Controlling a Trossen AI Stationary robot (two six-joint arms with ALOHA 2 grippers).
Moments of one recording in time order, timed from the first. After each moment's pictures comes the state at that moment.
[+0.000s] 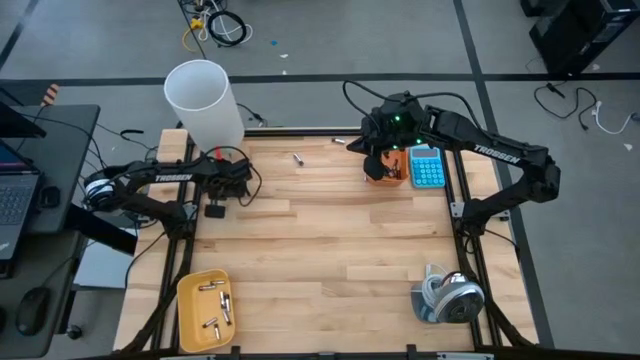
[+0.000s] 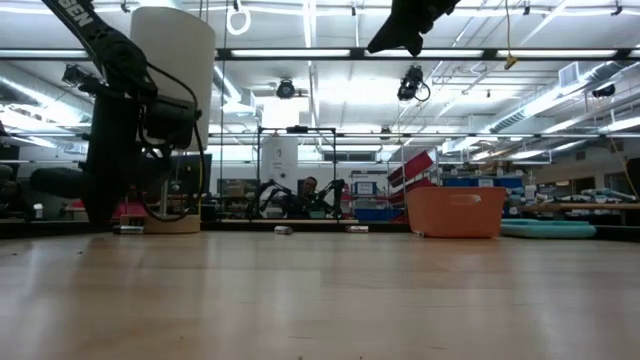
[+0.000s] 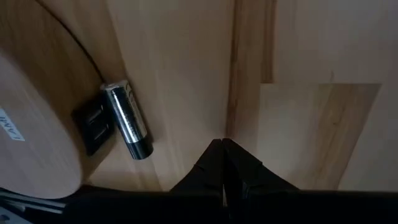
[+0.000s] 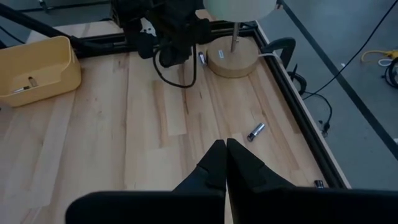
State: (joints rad) left arm 0.56 1.31 0.56 -0.84 -0.34 0.62; right arm -0.39 1.39 1.43 -0.66 -0.20 -0.10
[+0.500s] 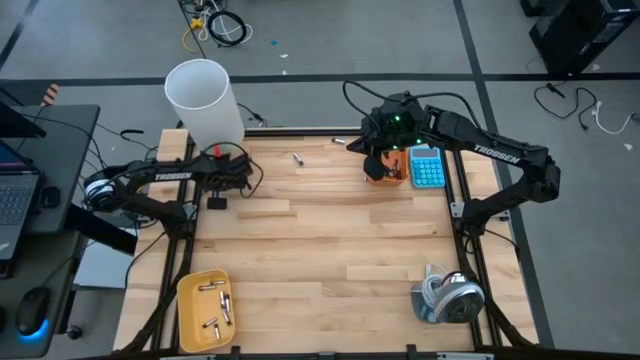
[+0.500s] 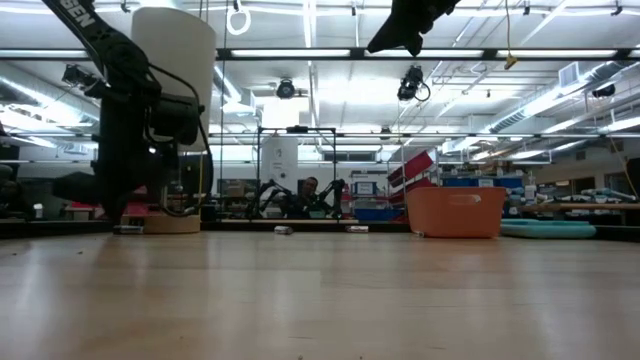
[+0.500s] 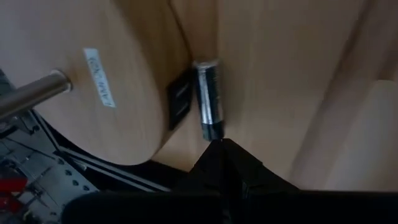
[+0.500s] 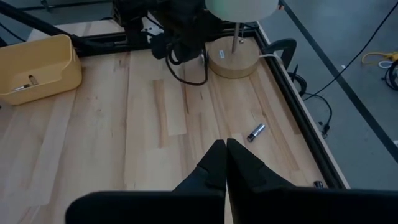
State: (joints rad) left arm 0.60 1.31 0.57 -0.77 -0.52 0.60; right arm -0.39 1.39 1.43 -0.66 -0.20 -0.11
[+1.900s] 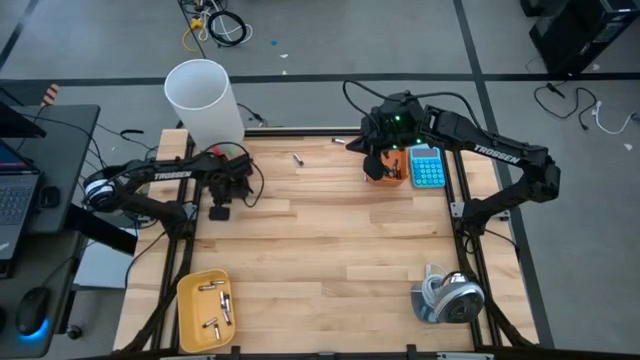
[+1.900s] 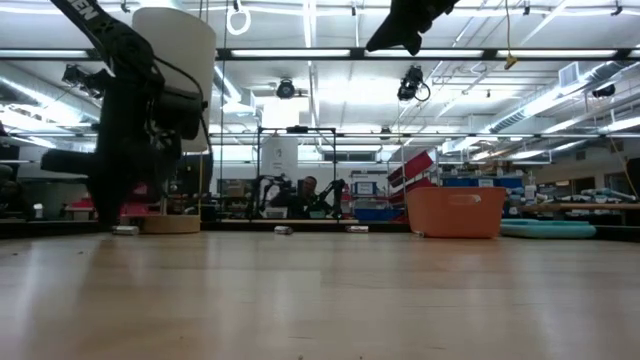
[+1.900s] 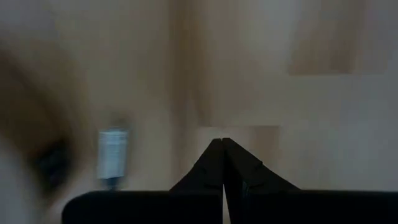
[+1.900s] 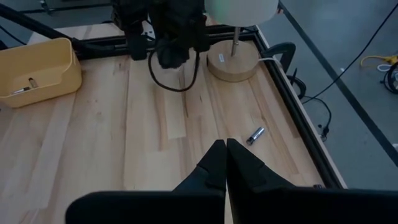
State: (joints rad) left arm 0.58 1.31 0.63 -0.90 -0.09 0.60; right arm -0.39 1.39 1.43 -0.65 -0.20 -0.11
